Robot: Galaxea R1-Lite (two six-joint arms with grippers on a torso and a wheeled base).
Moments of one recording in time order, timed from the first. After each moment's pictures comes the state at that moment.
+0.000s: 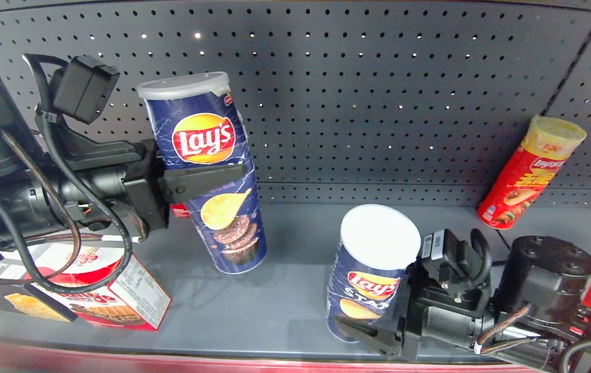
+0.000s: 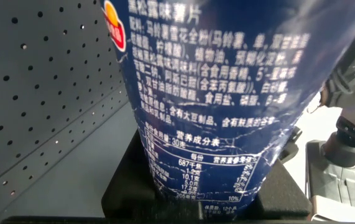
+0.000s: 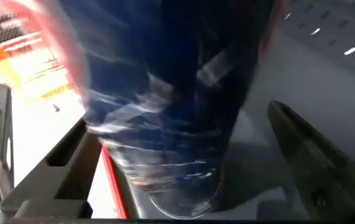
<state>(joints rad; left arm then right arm) -0.27 1.51 -0.83 -0.77 -0.89 -0.10 0.71 1.72 -0.41 -1.24 0.39 -0.18</state>
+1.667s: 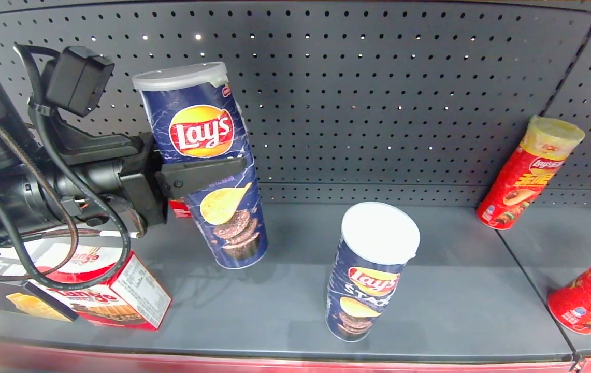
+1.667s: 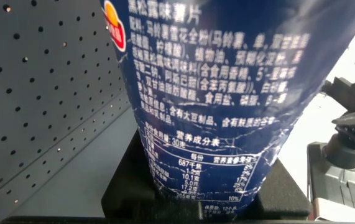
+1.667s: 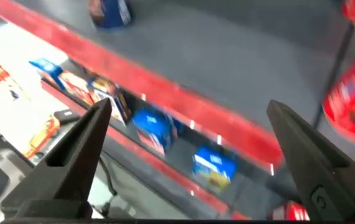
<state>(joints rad) -0.28 1.51 -0.85 -0.77 -0.89 -0.09 0.57 0.31 0.00 -0.18 -0.02 -0.07</state>
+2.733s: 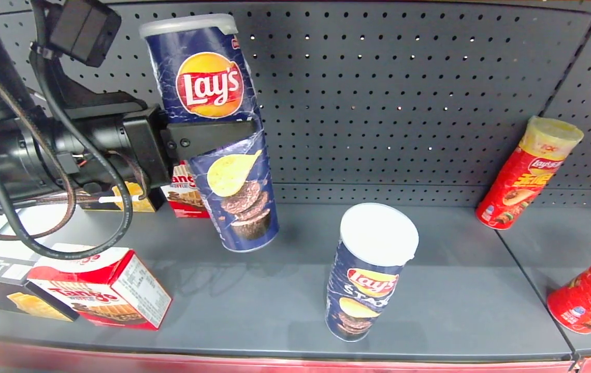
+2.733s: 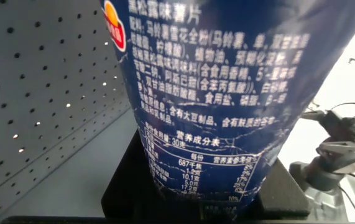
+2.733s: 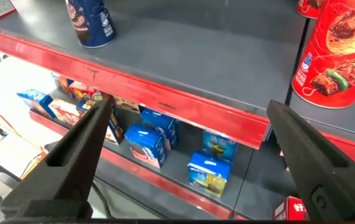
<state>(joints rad) -0.33 1.51 -1.03 -0.57 -0.81 -0.18 0.47 0.00 0.00 0.00 0.00 -0.01</state>
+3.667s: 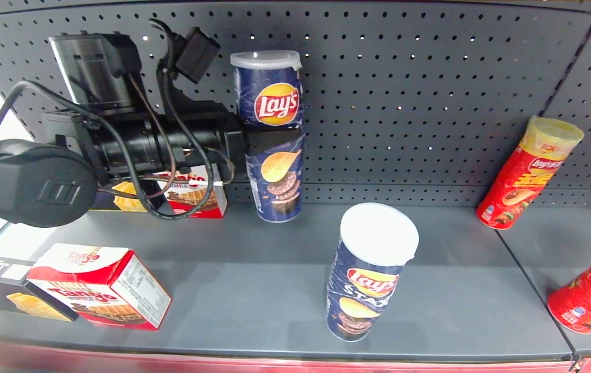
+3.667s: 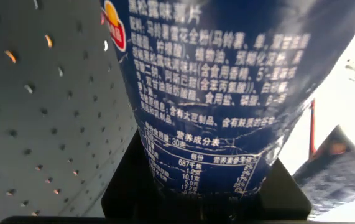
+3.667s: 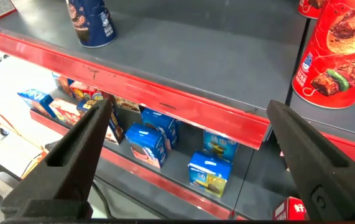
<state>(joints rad) -0.38 1.77 -1.28 -0.49 -0.74 0.04 0.47 0.00 0.00 0.00 0.00 -0.01</state>
